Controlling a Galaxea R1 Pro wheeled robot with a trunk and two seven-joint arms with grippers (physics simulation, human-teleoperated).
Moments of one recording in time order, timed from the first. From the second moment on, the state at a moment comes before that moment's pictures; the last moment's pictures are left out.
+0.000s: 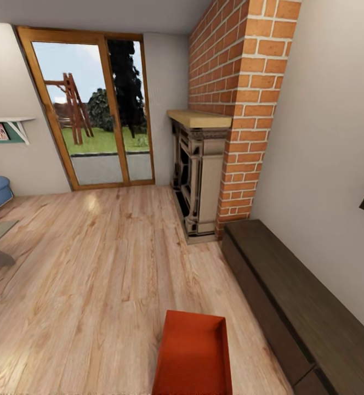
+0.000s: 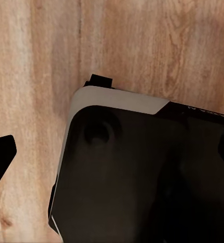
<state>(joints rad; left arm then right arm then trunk) -0.22 0.00 -0.06 -0.01 0.31 -0.05 0.01 -0.19 -0.04 0.00 0.03 0.01 -0.14 0.00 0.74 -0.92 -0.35</state>
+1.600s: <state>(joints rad) -0.22 0.00 -0.06 -0.01 0.31 -0.05 0.01 -0.19 -0.04 0.01 0.03 0.01 -0.14 0.00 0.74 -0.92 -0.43</state>
